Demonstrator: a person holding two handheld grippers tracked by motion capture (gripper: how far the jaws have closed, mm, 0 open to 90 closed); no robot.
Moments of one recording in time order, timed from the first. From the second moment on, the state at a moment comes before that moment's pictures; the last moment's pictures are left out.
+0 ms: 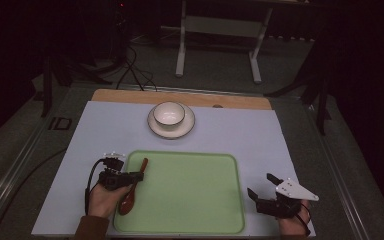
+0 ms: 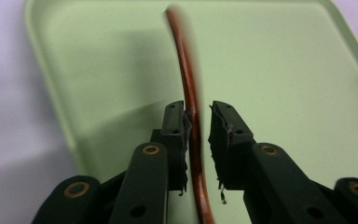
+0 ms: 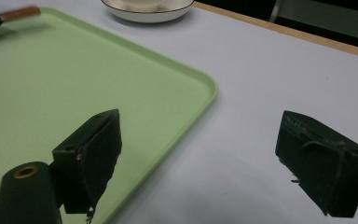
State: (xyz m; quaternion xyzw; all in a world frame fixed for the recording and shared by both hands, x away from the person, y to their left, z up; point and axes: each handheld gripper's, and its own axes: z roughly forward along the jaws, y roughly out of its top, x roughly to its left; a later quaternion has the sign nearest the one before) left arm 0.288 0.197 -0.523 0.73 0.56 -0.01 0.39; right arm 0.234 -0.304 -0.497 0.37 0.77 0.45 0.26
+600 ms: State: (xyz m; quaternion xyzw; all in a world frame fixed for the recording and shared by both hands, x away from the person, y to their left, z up) left arm 0.280 0.192 -0.521 0.74 0.55 0.04 0.37; right arm 0.234 -0.305 -0.496 0.37 0.77 0.45 0.26
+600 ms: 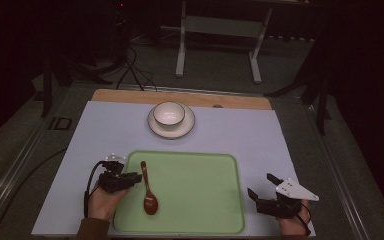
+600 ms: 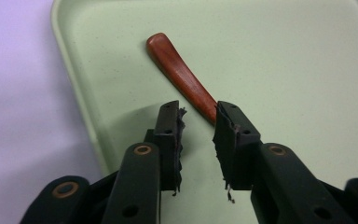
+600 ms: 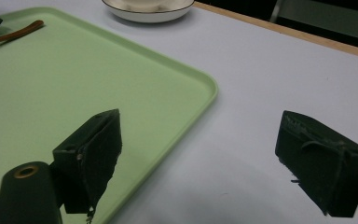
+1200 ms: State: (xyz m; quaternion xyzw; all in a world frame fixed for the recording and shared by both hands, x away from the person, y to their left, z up) left arm 0.243 0.214 -0.497 0.73 0.51 0.18 0.42; right arm 0.233 -0.304 -0.494 0.36 0.77 0.45 0.26
